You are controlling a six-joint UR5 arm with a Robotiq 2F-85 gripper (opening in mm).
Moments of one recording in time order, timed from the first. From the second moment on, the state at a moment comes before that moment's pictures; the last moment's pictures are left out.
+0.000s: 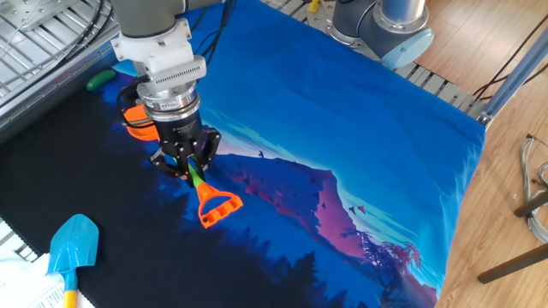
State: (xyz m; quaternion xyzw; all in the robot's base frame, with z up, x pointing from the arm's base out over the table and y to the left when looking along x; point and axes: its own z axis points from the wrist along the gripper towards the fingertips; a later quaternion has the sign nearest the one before) arm 0.593 0.013 0.058 -0.59 0.79 0.06 0.16
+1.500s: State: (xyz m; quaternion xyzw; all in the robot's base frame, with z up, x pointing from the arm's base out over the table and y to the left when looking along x) arm 0.552 -0.039 0.052 -0.70 0.70 0.06 0.15
